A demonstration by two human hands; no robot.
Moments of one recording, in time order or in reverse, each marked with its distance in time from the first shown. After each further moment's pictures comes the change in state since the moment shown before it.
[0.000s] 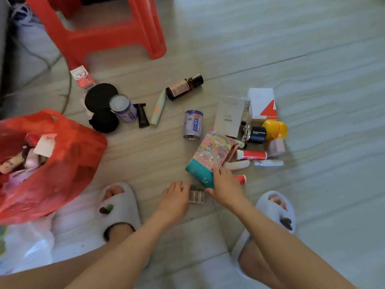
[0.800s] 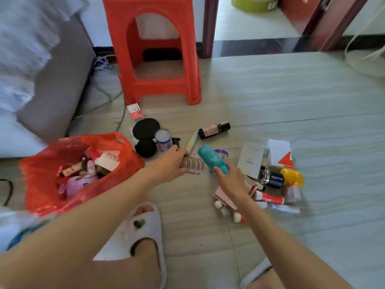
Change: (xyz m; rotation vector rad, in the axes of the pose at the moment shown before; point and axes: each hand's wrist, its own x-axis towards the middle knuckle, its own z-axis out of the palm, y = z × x) left_hand -0.045 -0.077 -0.178 -0.205 0.347 0.063; right_hand 0.002 -0.094 -0.092 0.652 0.300 0.083
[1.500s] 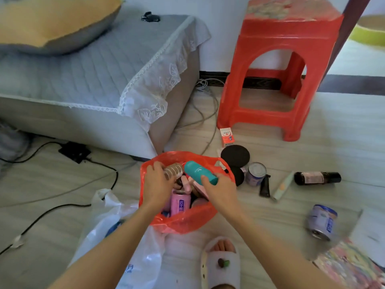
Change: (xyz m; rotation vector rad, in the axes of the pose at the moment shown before) left_hand -0.127 -0.227 -0.048 -0.397 0.782 -0.796; right_hand -0.045 -0.203 0.203 0.043 -0.295 -0.351
